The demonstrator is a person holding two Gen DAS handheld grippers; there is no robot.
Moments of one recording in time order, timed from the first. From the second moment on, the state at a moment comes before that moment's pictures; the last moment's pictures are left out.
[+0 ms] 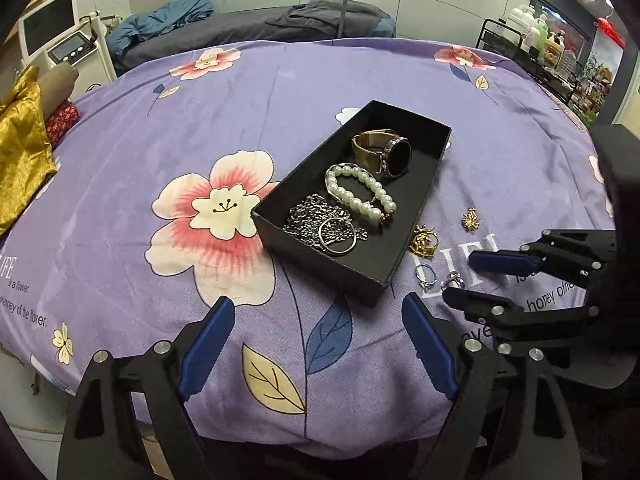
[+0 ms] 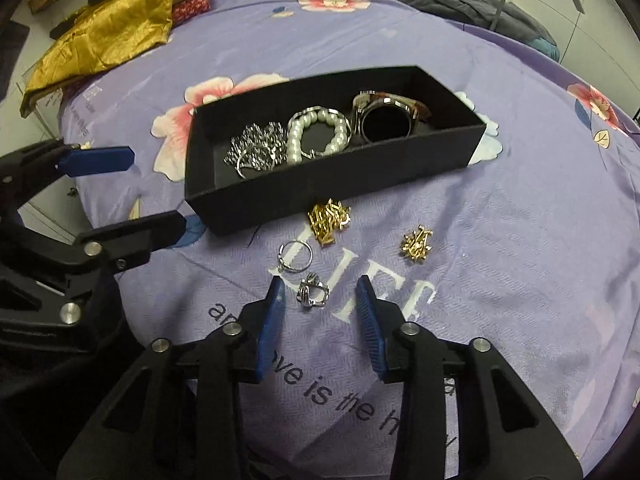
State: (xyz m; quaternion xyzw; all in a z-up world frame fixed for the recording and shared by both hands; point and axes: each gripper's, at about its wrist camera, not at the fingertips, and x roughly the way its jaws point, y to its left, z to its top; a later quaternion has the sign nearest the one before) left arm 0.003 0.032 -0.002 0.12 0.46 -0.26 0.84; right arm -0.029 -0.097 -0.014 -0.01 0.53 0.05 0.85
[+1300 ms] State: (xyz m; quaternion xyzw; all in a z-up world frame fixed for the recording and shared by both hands) left arm -0.012 -0.030 -0.020 0.20 0.43 -0.33 0.82; right arm -0.037 -0.146 -0.010 0.12 0.52 0.01 0.84
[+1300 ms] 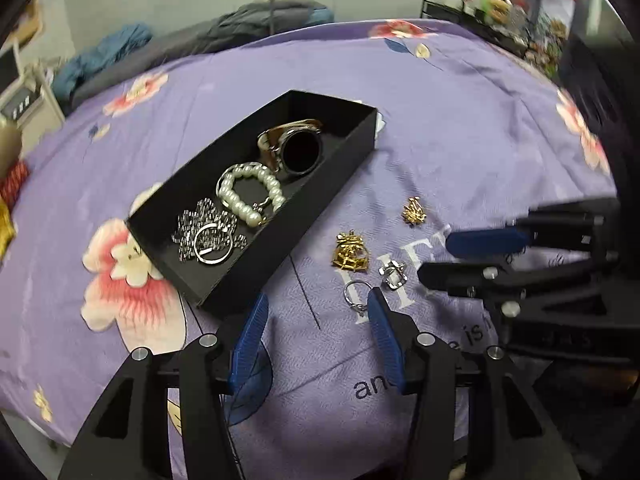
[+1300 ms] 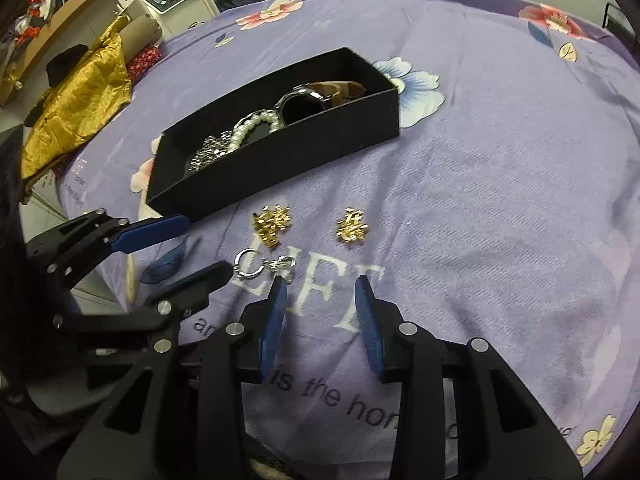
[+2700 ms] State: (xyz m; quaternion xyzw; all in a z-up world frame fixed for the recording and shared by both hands) left arm 0.013 -0.011 -0.015 0.14 0.46 -0.30 0.82; right arm -0.014 -0.162 -0.009 0.10 0.52 -0.04 0.85
